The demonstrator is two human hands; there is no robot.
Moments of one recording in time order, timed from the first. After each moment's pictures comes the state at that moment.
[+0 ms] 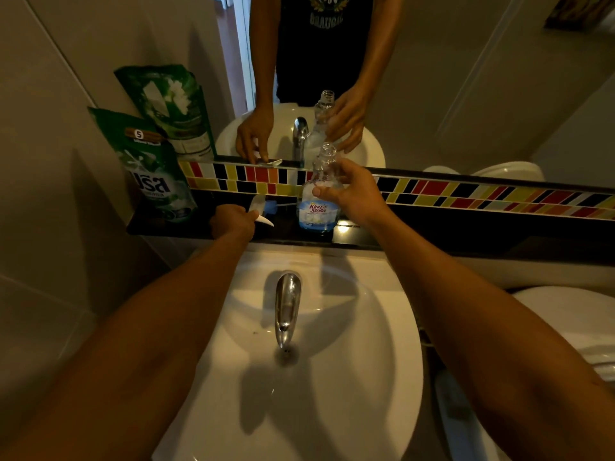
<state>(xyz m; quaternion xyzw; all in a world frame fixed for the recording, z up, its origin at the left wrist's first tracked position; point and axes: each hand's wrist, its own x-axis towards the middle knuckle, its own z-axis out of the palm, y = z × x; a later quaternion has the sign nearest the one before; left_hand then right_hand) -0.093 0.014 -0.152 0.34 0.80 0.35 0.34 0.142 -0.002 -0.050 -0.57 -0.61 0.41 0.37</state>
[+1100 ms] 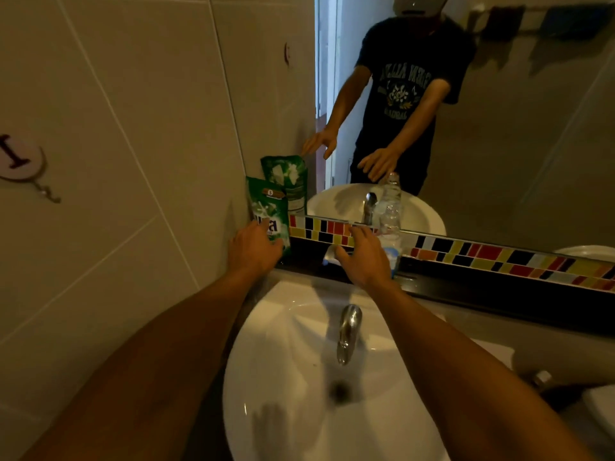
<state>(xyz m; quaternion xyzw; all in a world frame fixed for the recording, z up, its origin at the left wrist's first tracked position) -0.196 -0.131 -0.009 0.58 0.77 0.24 0.04 0.040 -0.100 -0.026 -0.57 -0.74 0.19 0.31</state>
